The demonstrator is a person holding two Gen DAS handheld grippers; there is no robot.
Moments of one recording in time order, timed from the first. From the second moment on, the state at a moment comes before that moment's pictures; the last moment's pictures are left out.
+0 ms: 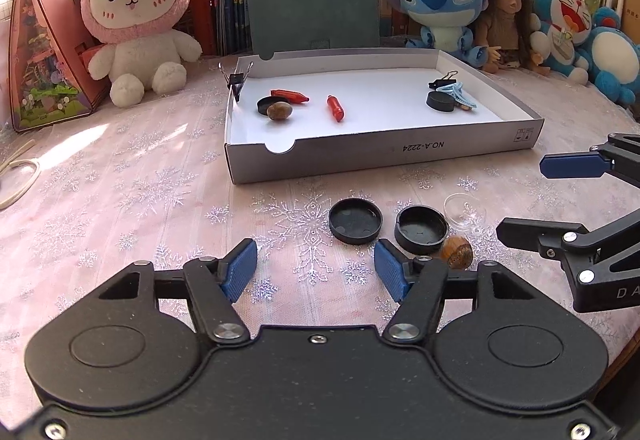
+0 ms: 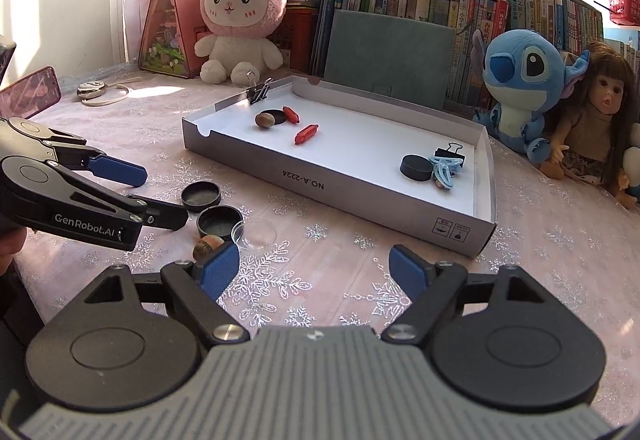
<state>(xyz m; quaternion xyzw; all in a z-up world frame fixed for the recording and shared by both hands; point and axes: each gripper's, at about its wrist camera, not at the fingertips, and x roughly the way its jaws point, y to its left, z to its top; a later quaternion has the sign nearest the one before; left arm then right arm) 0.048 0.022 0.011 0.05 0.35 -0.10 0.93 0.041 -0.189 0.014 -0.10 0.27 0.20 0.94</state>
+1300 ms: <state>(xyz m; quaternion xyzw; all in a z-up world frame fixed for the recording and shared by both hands) 0.067 0.000 0.005 0.04 0.33 -0.11 0.94 0.056 -0.164 -0.004 -0.08 0.27 0.18 0.94</state>
